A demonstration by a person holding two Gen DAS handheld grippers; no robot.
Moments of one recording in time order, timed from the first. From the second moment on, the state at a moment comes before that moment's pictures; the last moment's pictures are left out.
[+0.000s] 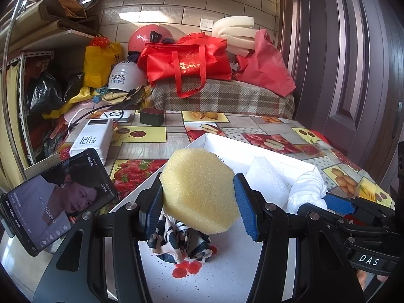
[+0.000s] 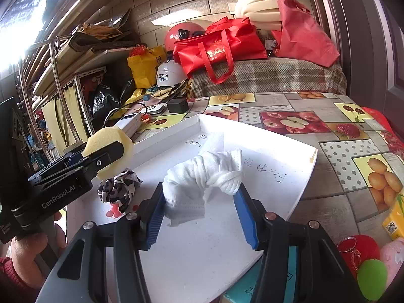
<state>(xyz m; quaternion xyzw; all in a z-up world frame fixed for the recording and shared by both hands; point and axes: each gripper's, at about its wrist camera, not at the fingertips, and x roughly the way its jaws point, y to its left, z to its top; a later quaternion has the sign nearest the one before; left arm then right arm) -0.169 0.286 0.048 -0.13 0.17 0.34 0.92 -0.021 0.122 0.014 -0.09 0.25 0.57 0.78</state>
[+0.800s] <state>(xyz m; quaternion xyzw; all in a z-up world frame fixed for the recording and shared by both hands) -0.174 0.271 0.052 -0.09 0.14 0.37 0.91 -0.049 0.121 0.022 -0.12 0.16 0.56 0.80</state>
